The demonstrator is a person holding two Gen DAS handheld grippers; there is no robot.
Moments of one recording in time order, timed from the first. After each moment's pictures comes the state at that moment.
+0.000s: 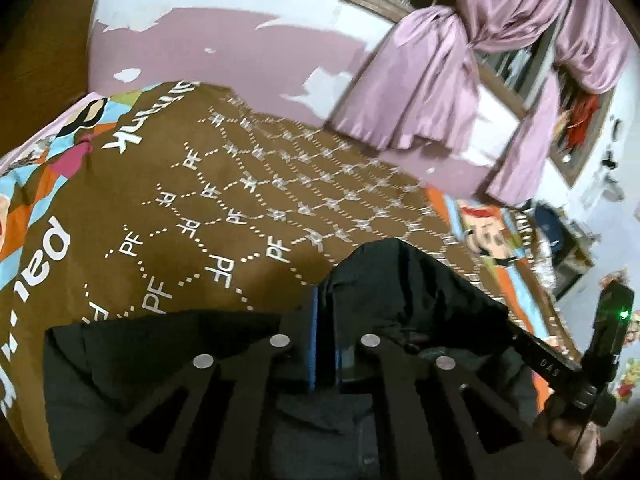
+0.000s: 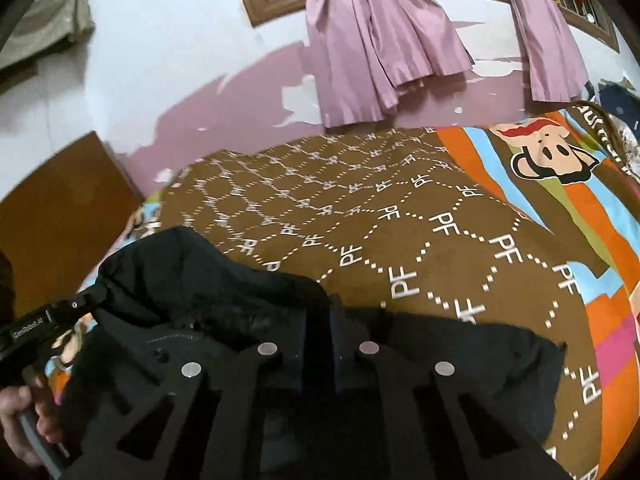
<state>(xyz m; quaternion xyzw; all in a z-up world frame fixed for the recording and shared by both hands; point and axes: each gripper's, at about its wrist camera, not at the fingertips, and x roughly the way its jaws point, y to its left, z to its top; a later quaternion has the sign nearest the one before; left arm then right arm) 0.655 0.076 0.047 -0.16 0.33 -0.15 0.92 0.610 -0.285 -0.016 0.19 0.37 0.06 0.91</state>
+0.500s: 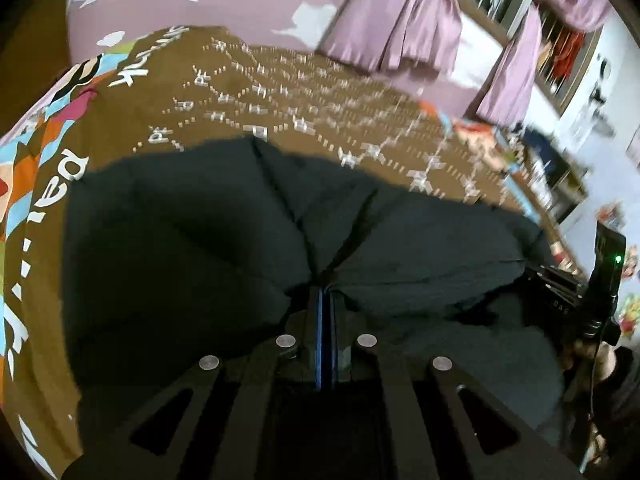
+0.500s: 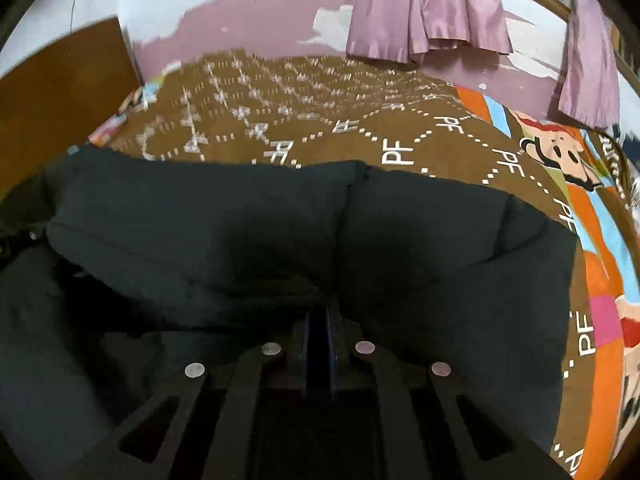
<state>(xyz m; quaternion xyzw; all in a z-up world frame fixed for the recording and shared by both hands) 0.599 0.084 -0.014 -0.07 0.43 -0.17 0.88 0.583 -0.246 -0.092 0.02 0.48 0.06 0.88</state>
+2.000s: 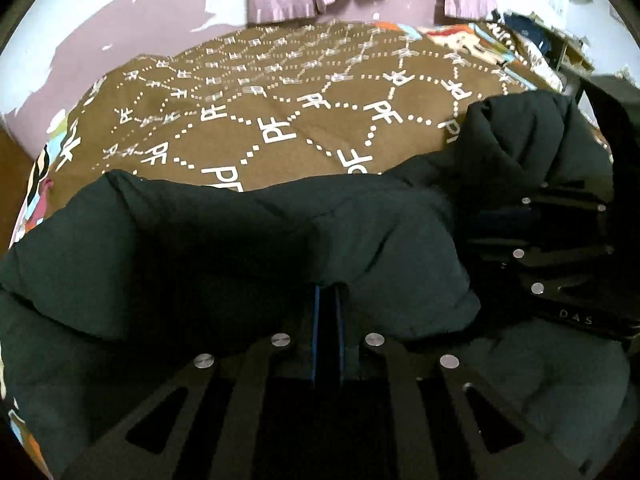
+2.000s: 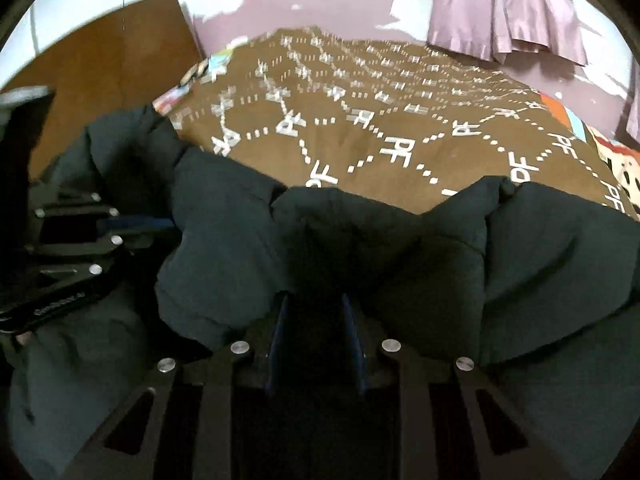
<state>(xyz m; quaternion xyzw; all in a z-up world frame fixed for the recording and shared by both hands) 0.617 0.004 -0.053 0.12 0.45 -0.19 0.86 0.592 -0.210 -0.093 0.05 0.48 0.18 0.86</state>
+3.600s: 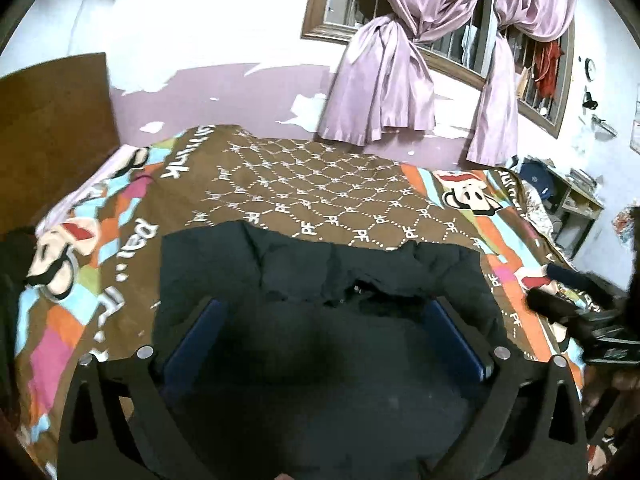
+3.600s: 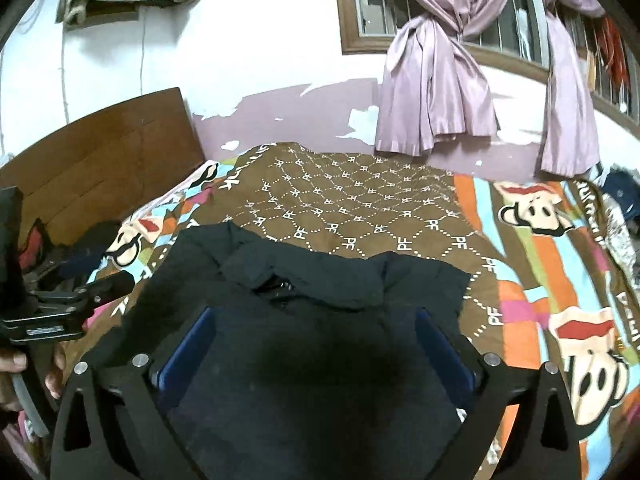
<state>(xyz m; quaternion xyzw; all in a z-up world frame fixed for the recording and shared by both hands) 0.429 0.032 0.117 -0.04 0.31 -0.10 0.94 0.402 -0.241 0.110 0.05 0.36 0.11 0.92</state>
